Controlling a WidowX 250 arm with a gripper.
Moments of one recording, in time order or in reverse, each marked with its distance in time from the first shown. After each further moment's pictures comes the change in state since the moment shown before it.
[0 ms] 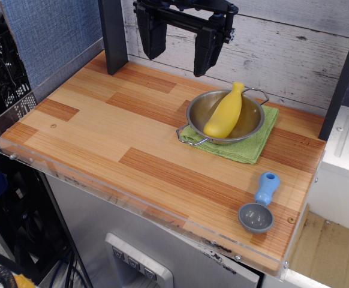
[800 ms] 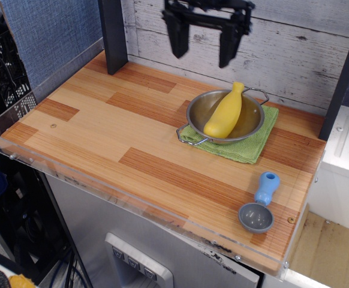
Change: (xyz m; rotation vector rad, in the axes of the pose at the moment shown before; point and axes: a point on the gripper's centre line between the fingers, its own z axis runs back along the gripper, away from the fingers) arm 0.064 0.005 -0.041 -0.081 0.058 0.097
